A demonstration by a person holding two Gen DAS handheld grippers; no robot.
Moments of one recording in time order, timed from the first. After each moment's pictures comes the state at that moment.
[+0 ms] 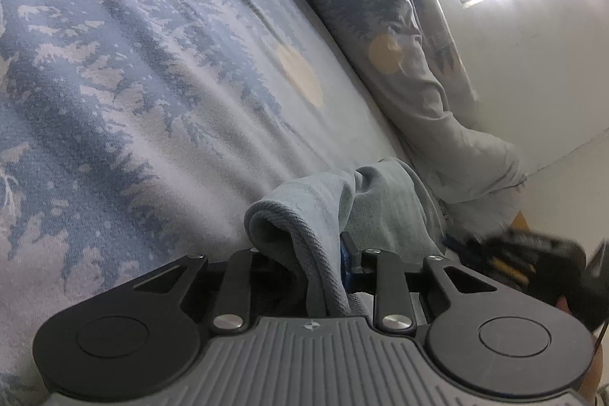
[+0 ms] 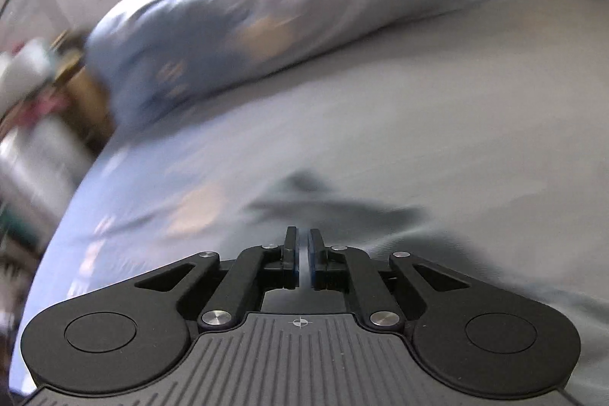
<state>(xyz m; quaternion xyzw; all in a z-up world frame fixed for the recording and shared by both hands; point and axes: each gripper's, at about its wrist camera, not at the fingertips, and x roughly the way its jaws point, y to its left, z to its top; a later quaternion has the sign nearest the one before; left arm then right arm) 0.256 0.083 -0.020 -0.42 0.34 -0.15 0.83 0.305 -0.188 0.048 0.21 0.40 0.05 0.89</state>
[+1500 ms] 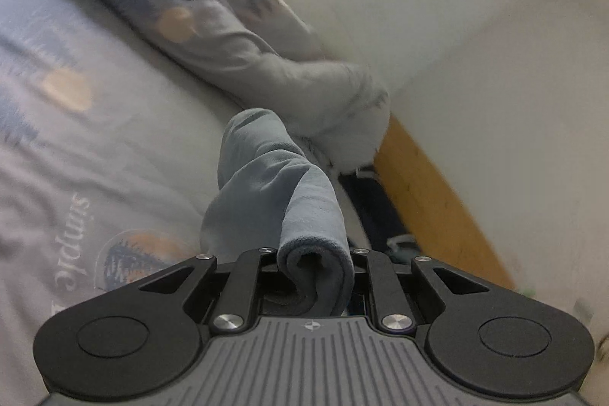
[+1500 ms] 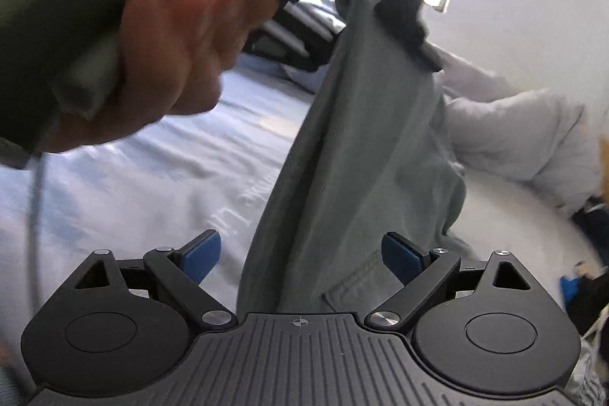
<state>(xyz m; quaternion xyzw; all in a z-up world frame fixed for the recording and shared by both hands) 0.100 0.089 0.081 -0.31 0.31 -0.37 0.82 0.031 -0.096 0.078 -0.13 0.25 0.11 0.95</state>
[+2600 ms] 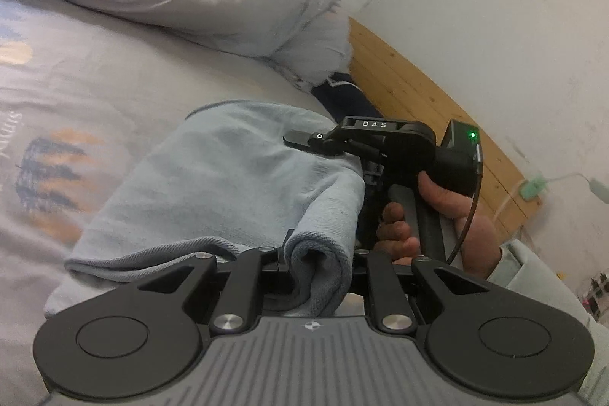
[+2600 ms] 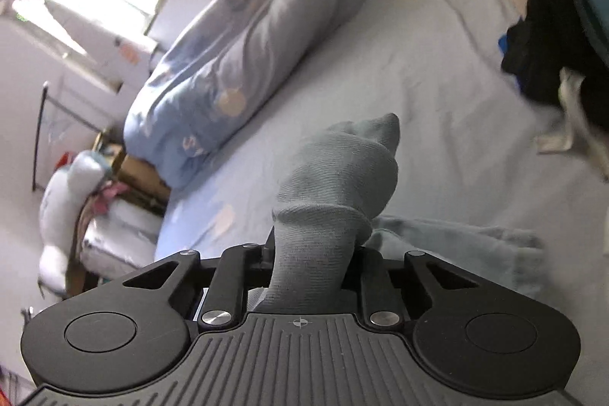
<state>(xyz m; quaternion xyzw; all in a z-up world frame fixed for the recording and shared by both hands) -0.024 -0.048 0.094 -0.19 0.35 -0.41 0.82 0.103 -0.402 0.105 0.41 0.35 0.08 0.84</state>
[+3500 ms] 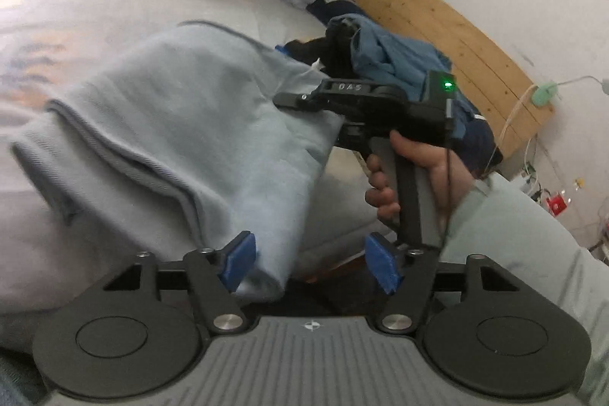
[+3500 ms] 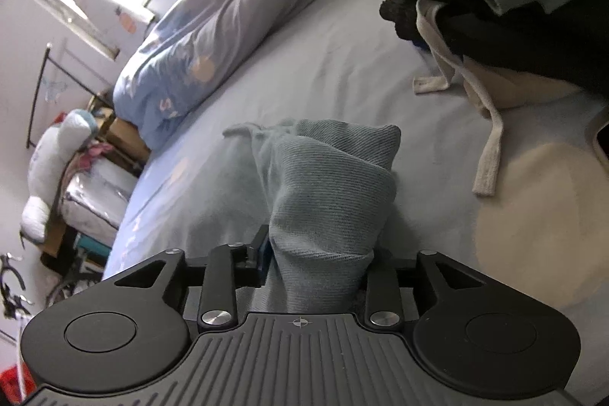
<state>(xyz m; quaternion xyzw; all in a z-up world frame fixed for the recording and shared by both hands) -0.106 -0.080 0.060 -0.10 0.42 -0.40 0.81 0.018 -0.452 0.021 0.34 0.37 0.09 0.86</state>
